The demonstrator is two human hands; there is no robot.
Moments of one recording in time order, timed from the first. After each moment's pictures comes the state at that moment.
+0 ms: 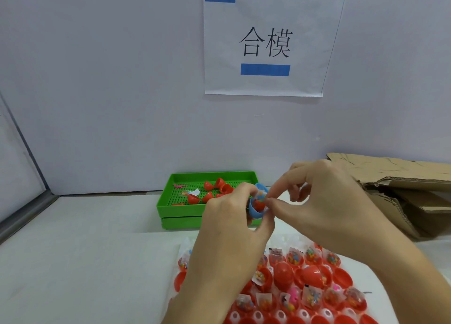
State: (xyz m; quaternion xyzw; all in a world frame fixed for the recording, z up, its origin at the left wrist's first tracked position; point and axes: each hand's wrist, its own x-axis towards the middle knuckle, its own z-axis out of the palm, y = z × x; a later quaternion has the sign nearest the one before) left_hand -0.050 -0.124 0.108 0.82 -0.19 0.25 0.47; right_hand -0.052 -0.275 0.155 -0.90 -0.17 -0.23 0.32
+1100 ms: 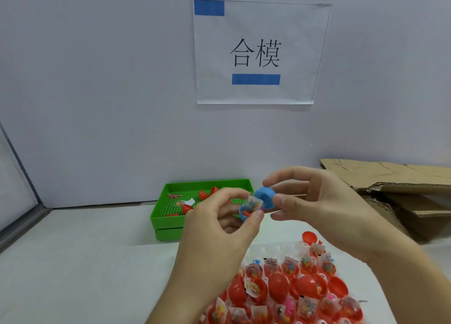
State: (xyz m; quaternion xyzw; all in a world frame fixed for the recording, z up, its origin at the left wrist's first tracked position) left_hand -0.048 -0.115 0.116 0.75 -0.18 0.14 0.62; right_hand -0.039 -0.297 0.152 -0.76 -0.17 -0.01 0.63
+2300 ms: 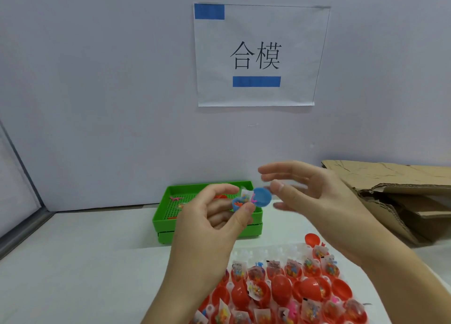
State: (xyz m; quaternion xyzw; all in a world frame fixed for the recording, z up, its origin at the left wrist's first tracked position) left_hand -0.041 -0.108 0.119 0.70 -0.17 0.15 0.68; right_hand -0.043 -0.286 0.153 -0.78 -0.17 -0.10 0.60
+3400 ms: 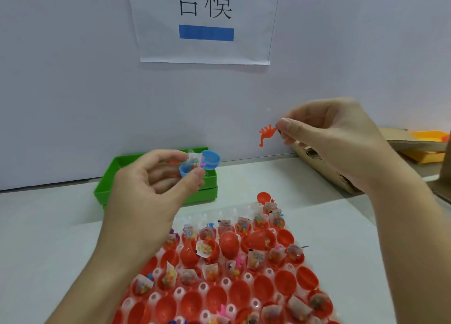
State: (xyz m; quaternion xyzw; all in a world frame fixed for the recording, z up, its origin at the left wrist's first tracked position) left_hand -0.035 -0.113 0.102 0.70 -0.16 0.15 0.67; right_hand -0.038 -0.368 0.161 -0.83 -0.10 -0.24 0.49
